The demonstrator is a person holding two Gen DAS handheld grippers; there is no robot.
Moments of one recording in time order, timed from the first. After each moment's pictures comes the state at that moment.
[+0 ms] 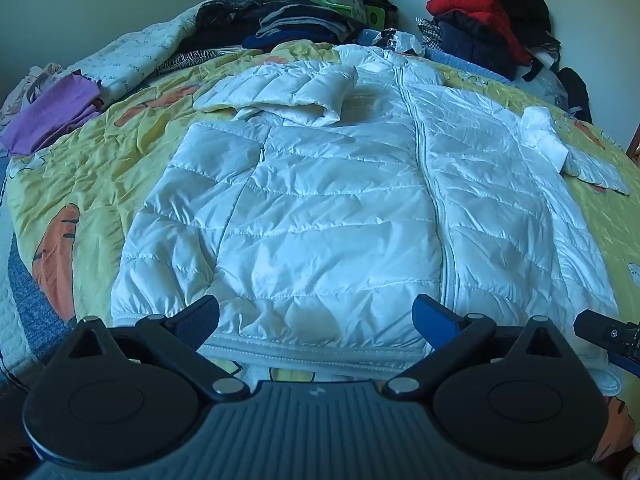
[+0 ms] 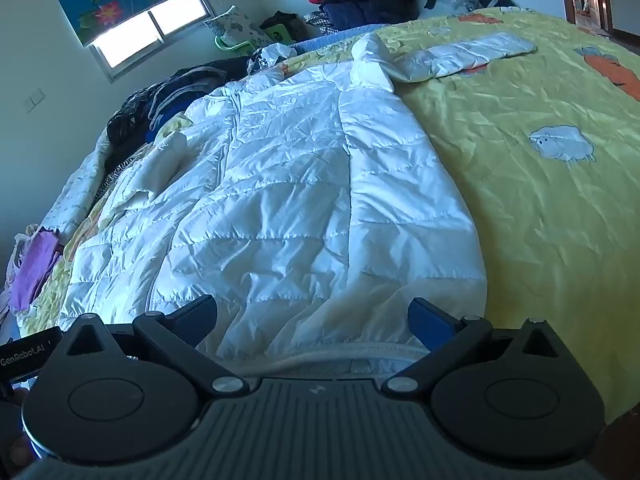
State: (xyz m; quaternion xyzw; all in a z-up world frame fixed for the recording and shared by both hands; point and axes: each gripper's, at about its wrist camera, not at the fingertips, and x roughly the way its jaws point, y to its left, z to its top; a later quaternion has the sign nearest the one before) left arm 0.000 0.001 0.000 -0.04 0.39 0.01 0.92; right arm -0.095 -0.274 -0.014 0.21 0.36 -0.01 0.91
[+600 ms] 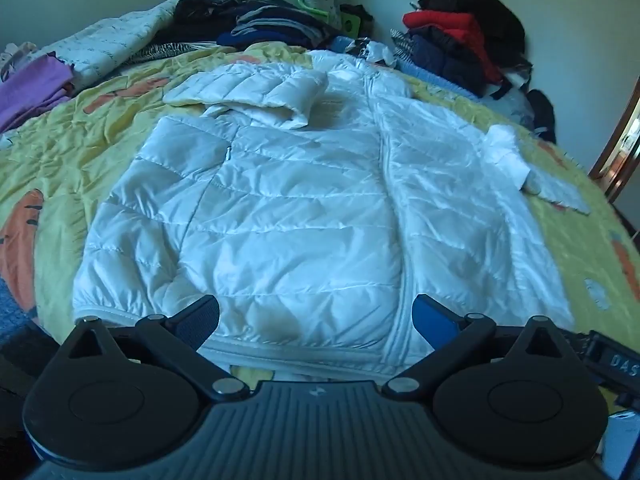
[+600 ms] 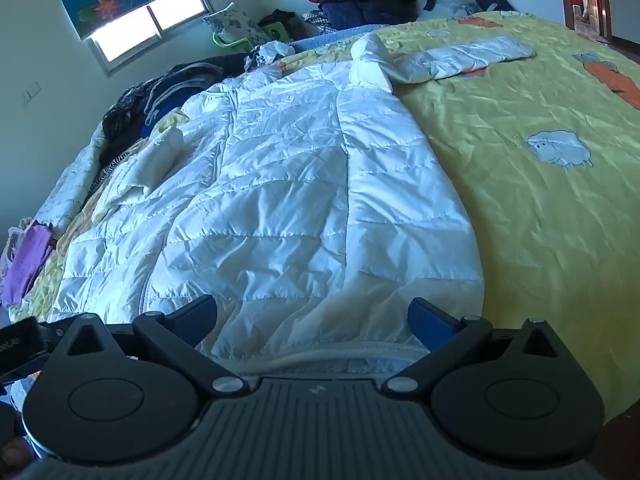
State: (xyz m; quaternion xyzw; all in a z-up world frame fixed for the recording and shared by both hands) left arm -0.005 0.005 0.001 -0.10 0.38 -0.04 0.92; right arm -0.094 -0.269 -0.013 0.20 0.36 -0.01 0.91
